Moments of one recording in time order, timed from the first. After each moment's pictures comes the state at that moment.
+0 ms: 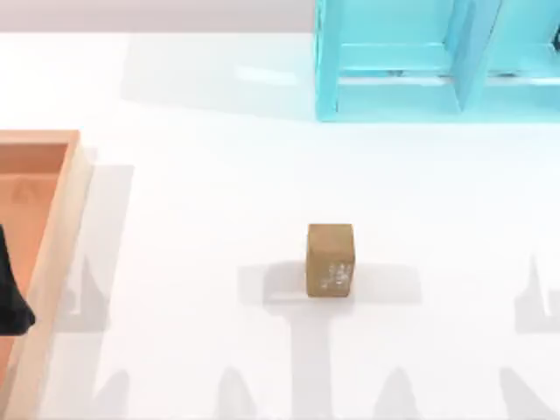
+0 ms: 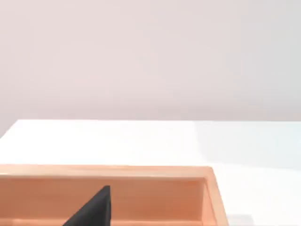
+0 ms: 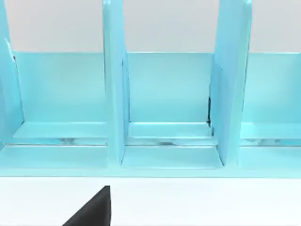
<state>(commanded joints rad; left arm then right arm) 0.00 0.00 0.00 0.00 0.00 0.00 0.00 0.00 0.00 0.00 0.00 0.00</state>
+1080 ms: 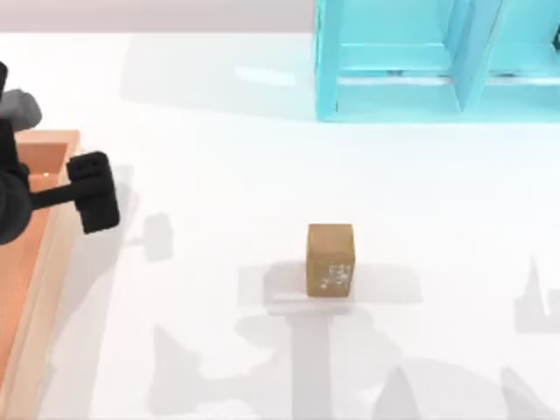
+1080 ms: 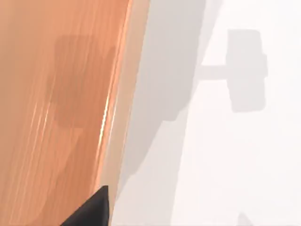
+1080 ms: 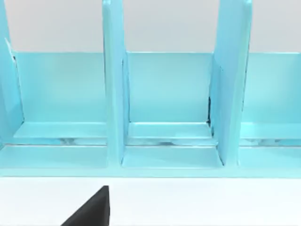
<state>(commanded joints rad) -0.26 1.18 0.89 -0.76 -0.05 -0.44 0.00 0.00 0.00 0.00 0.00 0.00</state>
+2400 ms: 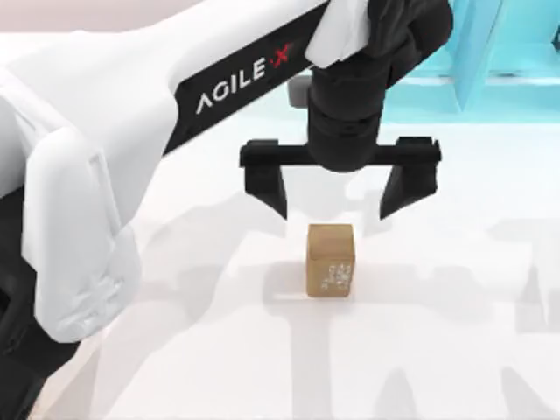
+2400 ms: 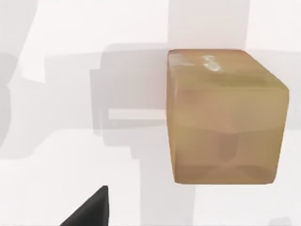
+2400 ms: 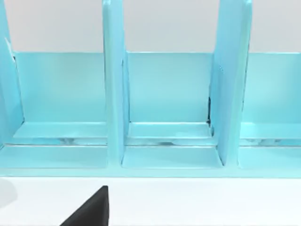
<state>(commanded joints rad) -0.80 2.34 2.27 -1.50 0.00 -0.77 0.00 0.00 0.00 0.00 0.00 0.00</state>
